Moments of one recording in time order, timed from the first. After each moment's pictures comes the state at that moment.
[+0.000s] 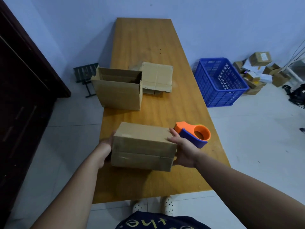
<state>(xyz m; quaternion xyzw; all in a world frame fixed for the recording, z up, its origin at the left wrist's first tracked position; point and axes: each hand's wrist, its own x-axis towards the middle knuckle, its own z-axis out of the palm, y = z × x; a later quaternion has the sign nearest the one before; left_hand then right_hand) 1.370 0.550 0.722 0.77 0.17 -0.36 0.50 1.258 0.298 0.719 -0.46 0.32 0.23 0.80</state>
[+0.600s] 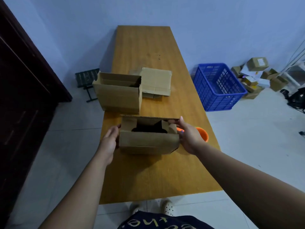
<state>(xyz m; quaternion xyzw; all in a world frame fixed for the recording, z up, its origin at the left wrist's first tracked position) 1.364 0.538 0.736 0.72 0.10 -0.25 0.64 1.273 0.286 0.755 -0.57 0.29 0.06 0.77</state>
